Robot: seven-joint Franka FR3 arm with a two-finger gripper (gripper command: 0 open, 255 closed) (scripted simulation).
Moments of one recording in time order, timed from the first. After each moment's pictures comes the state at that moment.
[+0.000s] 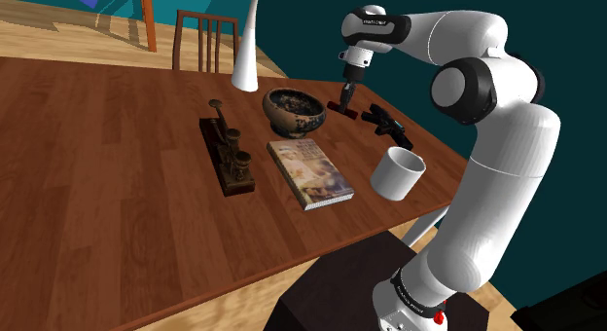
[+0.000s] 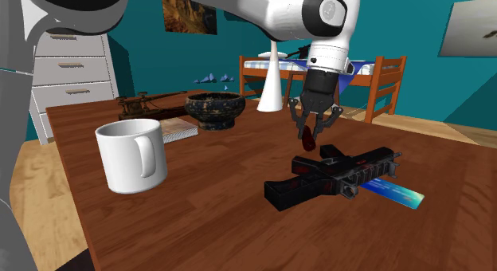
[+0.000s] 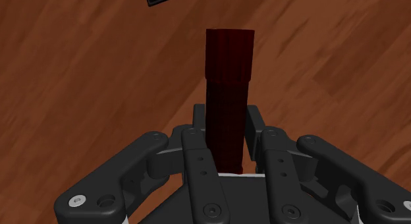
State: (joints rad) arm -0.16 0.32 -0.39 -1.50 0.14 1.60 -0.88
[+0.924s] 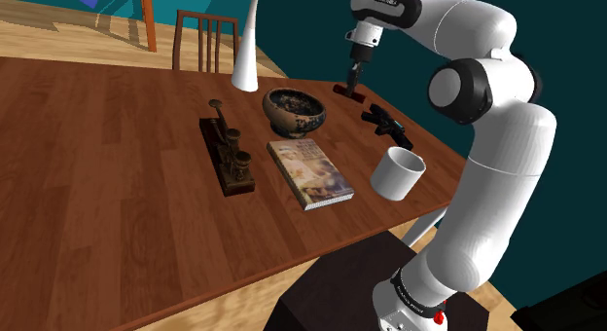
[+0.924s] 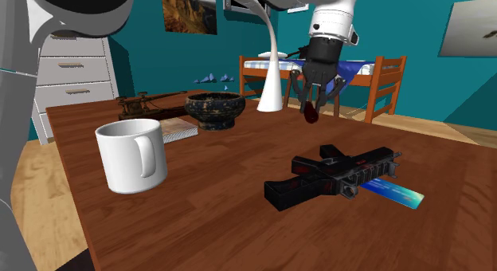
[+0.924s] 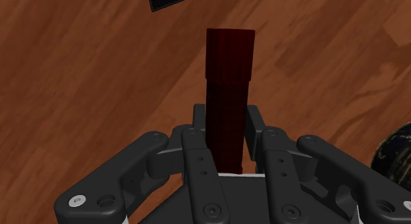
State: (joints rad) arm -0.17 0.34 -0.39 -1.29 0.15 1.41 -0.87
